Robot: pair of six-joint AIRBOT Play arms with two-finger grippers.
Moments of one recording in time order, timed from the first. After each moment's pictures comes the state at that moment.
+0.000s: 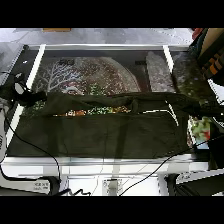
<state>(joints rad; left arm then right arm) 0.25 -1.57 1.32 1.56 -0.85 -1.70 -0.75 -1.70 1.23 -0.69 1.33 0.91</state>
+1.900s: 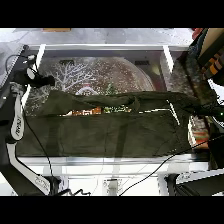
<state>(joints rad) 0.15 -1.92 1.80 1.53 -0.89 -1.54 -0.75 -1.70 1.23 -0.69 1.27 0.91</state>
